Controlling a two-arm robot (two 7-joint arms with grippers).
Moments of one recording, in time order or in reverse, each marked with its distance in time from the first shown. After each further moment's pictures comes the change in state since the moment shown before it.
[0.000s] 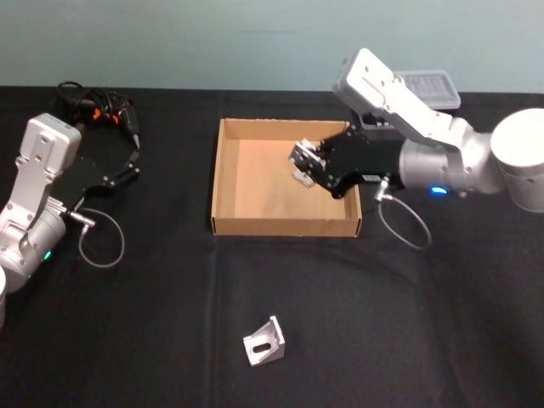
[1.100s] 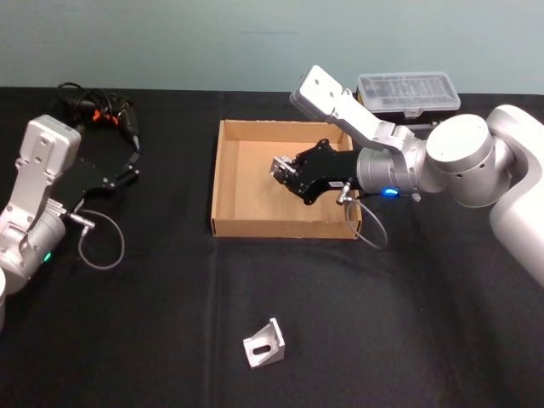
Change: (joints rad) left arm 0.000 0.000 0.000 0.000 0.000 0.000 0.000; right arm 0.106 -0.211 -0.043 0.368 -0.078 -0.048 0.022
